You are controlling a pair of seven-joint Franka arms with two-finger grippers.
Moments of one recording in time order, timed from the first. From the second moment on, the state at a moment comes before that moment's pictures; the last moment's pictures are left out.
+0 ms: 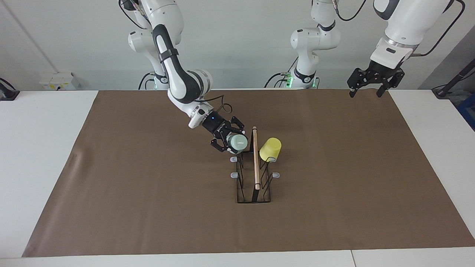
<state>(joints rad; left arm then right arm) -0.03 -0.10 -0.05 -1.66 0.00 1.60 0.00 0.33 0.24 0.21 -2.09 2.37 2.63 -2.45</state>
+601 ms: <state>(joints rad) -0.03 -0.10 -0.05 -1.67 0.00 1.60 0.00 0.33 0.27 0.21 -2.09 2.37 2.67 -2.46</state>
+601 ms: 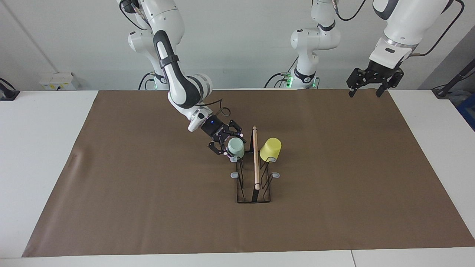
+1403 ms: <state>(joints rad) -0.02 -0.07 -0.05 -1.63 -0.02 1.56 0.00 0.33 0.21 0.21 -2.06 2.26 2.83 -2.48</state>
